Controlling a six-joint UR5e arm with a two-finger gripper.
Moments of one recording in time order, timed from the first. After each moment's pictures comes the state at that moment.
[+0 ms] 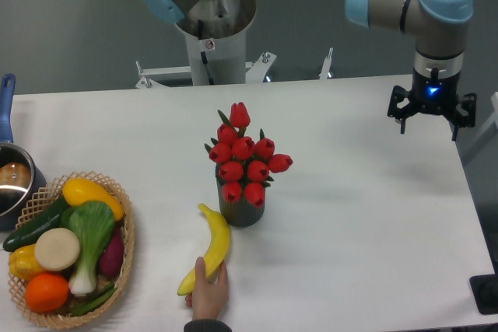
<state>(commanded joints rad) 2.95 -1.86 -1.75 -0.80 1.49 1.30</state>
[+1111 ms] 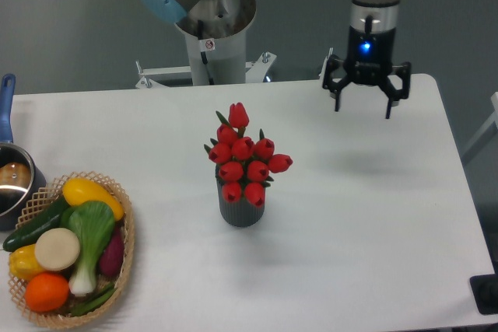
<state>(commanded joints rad) 2.94 -1.49 -2.04 -0.79 0.97 1.16</state>
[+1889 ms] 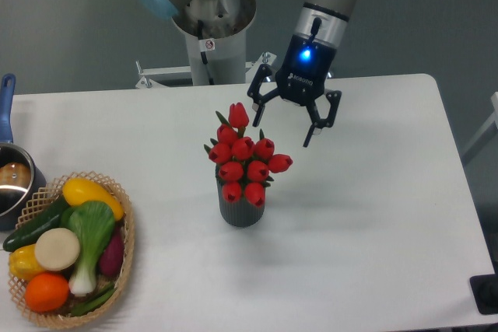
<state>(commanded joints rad) 2.78 -1.58 -2.05 -0.78 0.70 1.21</state>
